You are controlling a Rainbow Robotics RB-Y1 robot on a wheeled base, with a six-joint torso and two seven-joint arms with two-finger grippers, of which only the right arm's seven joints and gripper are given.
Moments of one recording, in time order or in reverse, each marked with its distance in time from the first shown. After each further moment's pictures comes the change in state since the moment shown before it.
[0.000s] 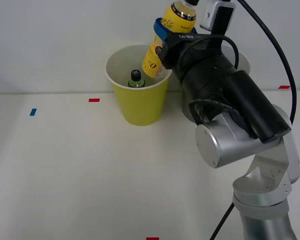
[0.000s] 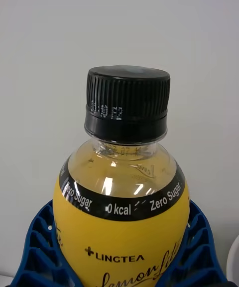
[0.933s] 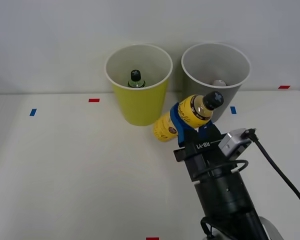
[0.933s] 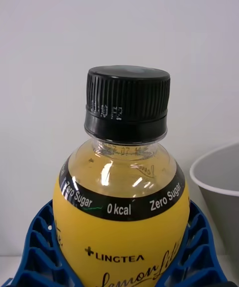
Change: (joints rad) arm 0.641 -0.104 0.207 0.042 0.051 -0.840 0.011
